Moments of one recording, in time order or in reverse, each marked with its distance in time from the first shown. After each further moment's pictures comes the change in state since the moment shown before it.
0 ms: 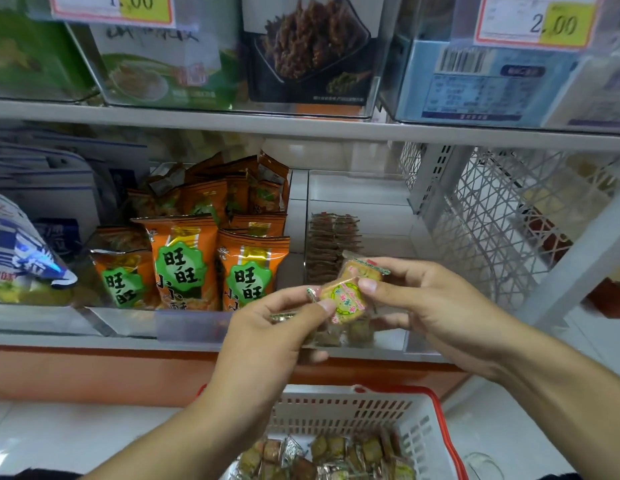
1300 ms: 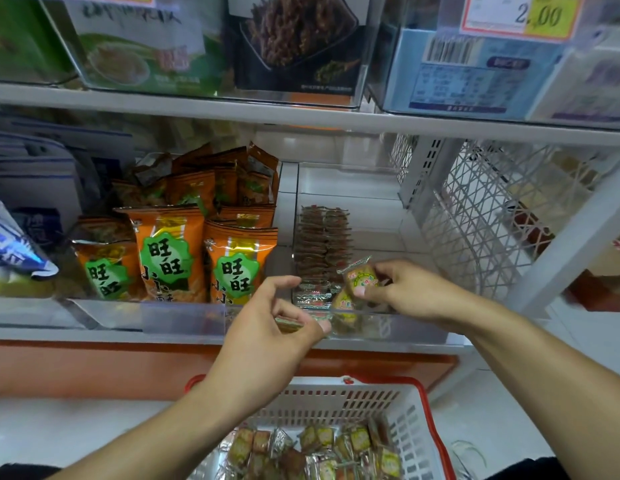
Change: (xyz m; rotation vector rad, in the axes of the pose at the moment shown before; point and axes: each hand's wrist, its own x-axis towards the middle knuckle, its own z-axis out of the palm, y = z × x) left_hand 0.008 -0.017 -0.003 0.550 0.005 0.103; right_hand 0.045 0.028 -0.041 -0.796 0.090 0.130
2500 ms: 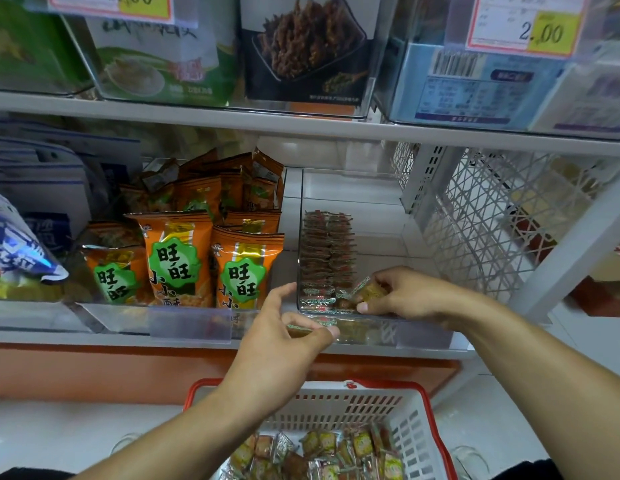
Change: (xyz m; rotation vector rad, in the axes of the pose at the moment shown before) left_hand 0.003 -0.002 0.007 -0.194 -0.053 -0.117; right_hand 0.014 0.004 -0.002 -0.116 -0.092 0.068
